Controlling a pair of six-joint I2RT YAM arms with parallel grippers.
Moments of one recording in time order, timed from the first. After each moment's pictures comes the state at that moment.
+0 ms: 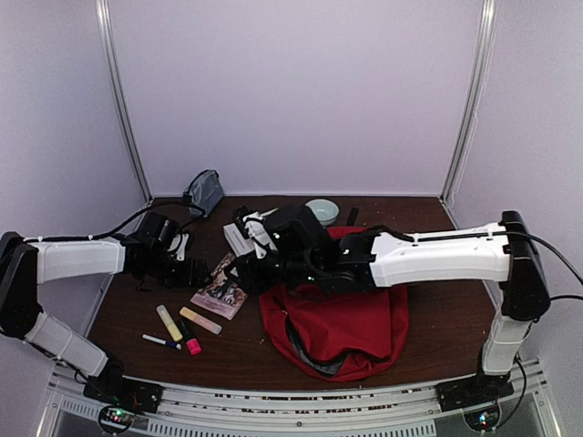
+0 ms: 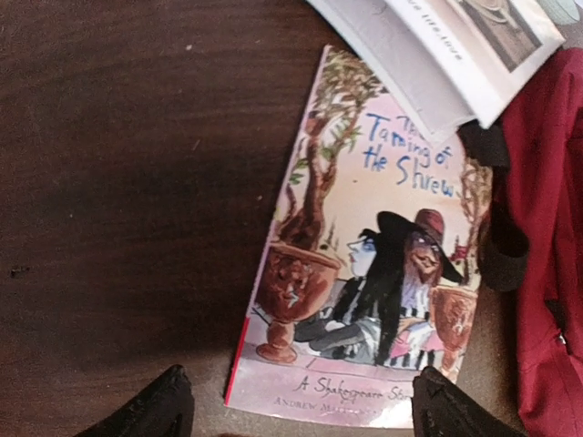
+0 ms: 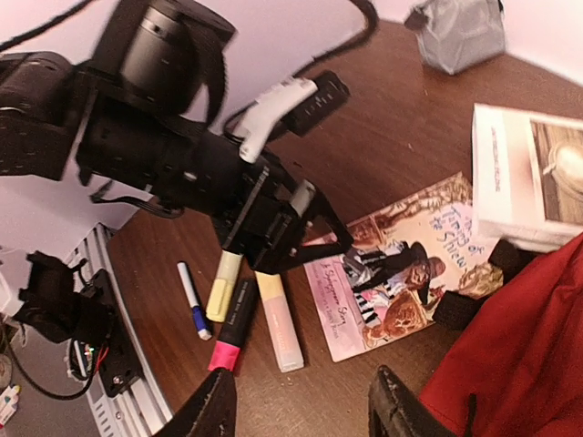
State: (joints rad) left arm -0.40 1.40 0.75 -0.33 0.13 -0.36; right arm 1.18 1.86 1.48 -0.09 0.09 0.41
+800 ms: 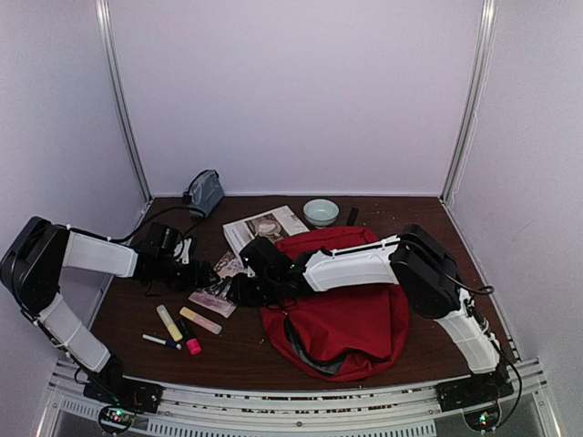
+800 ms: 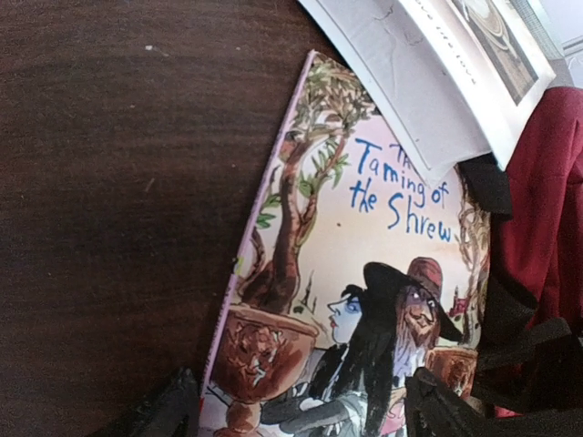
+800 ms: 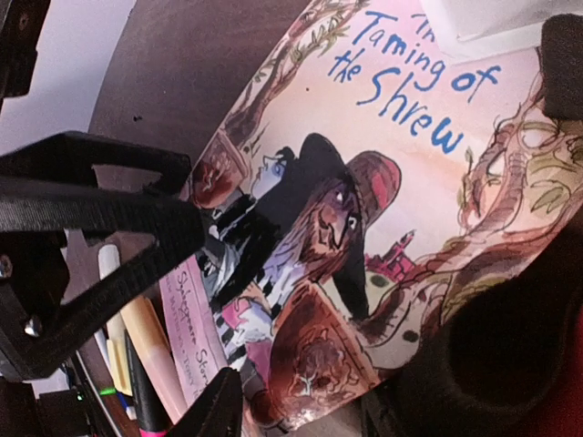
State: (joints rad) left arm -0.34 1.58 0.68 -0.02 0.29 -0.43; right arm 1.05 2.37 1.77 -0.14 -0.11 0.87
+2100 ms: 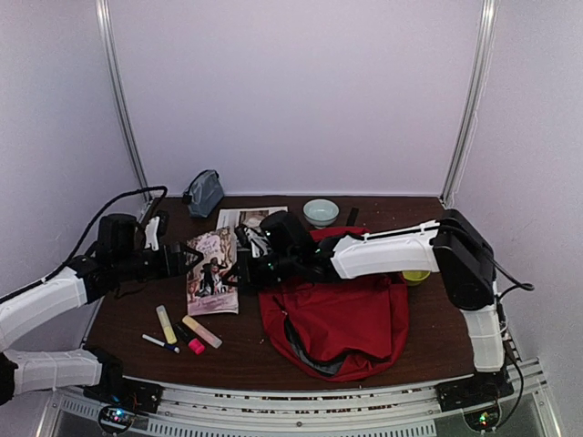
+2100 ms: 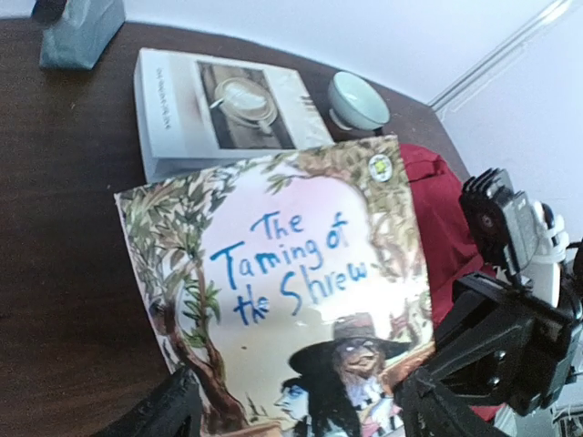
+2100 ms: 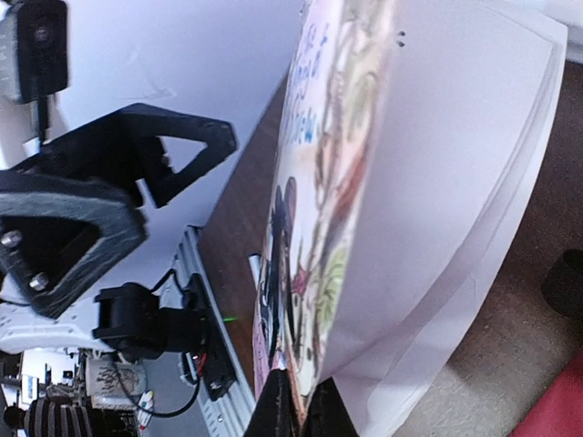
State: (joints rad) left arm -0.35 0.97 0.57 -0.14 0.34 -0.47; right arm 1.02 2.16 1.60 0.07 -0.40 0.80
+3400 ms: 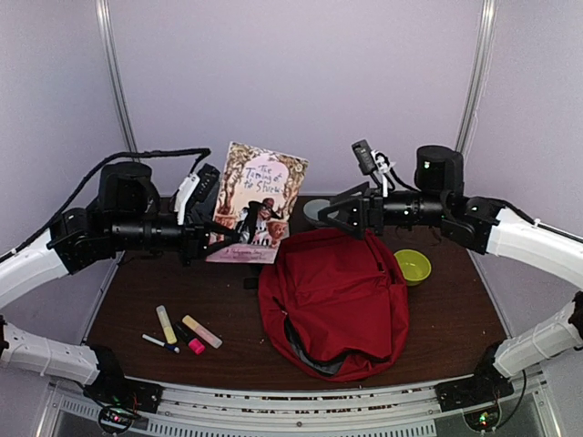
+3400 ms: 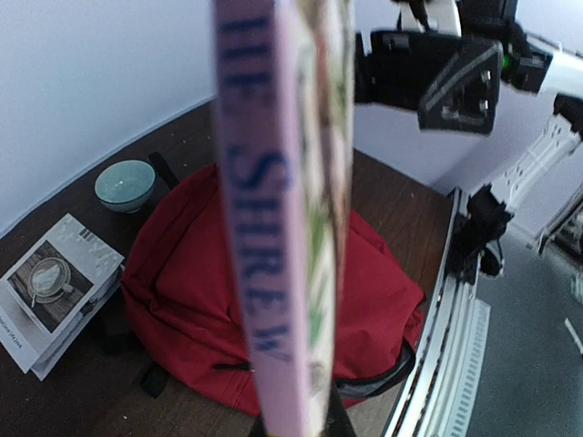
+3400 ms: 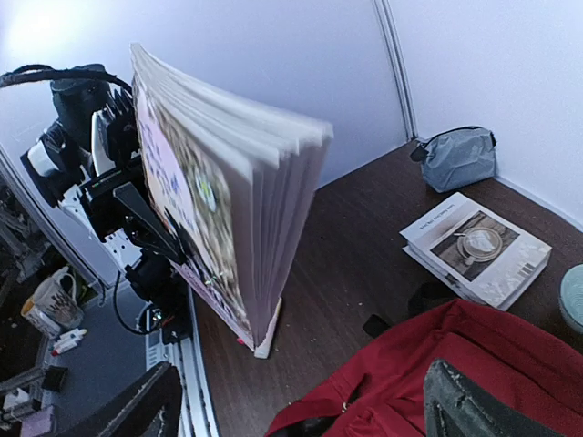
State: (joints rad) left arm -0.85 1.04 1.06 -0.40 0.30 -0.12; right arm 0.74 1.28 1.11 -0.02 -0.57 0.27
